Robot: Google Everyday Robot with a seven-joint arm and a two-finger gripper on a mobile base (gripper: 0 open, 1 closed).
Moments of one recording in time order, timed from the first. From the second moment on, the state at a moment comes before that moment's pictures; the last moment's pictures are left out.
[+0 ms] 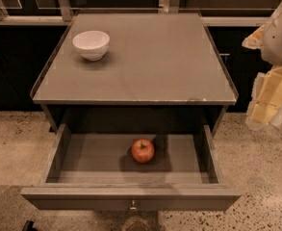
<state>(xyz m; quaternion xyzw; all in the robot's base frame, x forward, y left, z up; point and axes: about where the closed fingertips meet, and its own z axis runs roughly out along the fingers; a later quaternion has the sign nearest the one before) 0.438 -0.217 0.976 -0.60 0.78 -0.03 0.16</state>
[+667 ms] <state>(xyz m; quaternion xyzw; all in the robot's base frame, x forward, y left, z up) 0.439 -0.214 0.971 -0.60 0.78 -0.03 0.17</state>
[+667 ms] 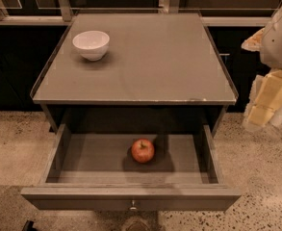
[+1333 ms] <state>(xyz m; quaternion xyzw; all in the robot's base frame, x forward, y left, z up) 0.441 -0.205 0.898 -0.56 0.80 0.02 0.20</state>
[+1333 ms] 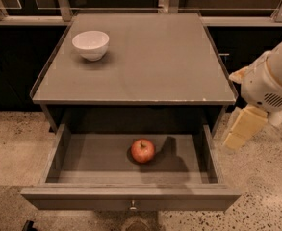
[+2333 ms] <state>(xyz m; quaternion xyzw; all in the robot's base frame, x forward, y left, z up) 0.439 -0.208 0.868 -0.53 0.82 0.04 0.22</state>
